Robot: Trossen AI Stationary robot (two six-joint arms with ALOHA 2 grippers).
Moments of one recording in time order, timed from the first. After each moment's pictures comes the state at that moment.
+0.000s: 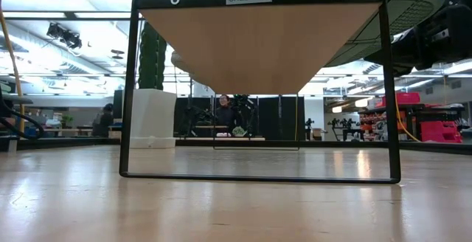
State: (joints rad) left arm -0.61 0.51 0.81 -0.60 -1.14 -0.67; right arm 0.00 0.16 0.03 0.04 0.15 -0.02
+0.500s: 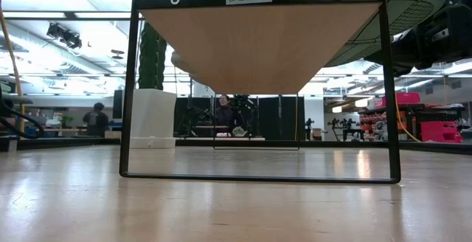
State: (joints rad) left arm -0.54 0.66 0.81 -0.48 -0.74 -0.35; right arm 0.00 0.16 0.03 0.04 0.15 -0.02
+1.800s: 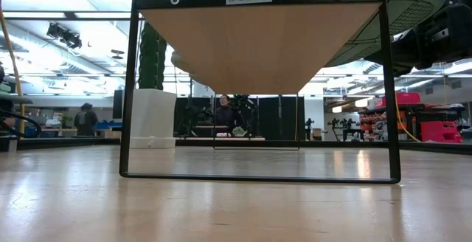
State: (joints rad) left arm 0.08 1.06 0.81 0.48 0.21 0.00; right arm 0.00 0.16 0.03 0.04 0.15 -0.02
